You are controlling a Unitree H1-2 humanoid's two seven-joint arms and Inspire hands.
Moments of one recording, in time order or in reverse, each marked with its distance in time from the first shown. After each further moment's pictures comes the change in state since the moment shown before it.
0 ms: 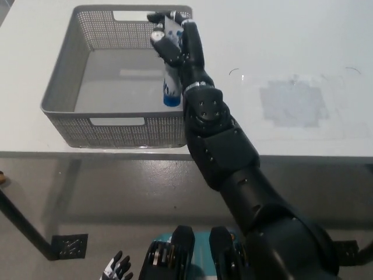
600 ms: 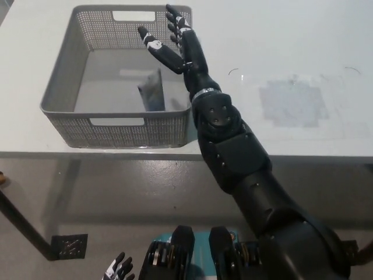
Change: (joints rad) left_arm 0.011 0.017 -0.015 -0.023 -0.002 0.007 -0.004; right_arm 0.053 -0.054 0.051 -0.082 -0.014 -0.007 0.144
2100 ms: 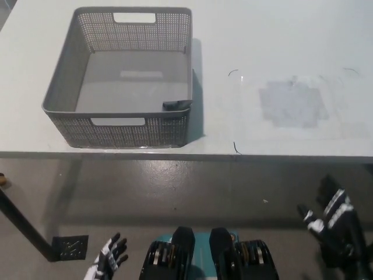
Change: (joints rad) left_arm -0.163 0.045 0.045 0.108 0.011 0.049 0.011; right_arm 1.074 -0.285 -0.066 -0.750 0.193 -0.006 0.250
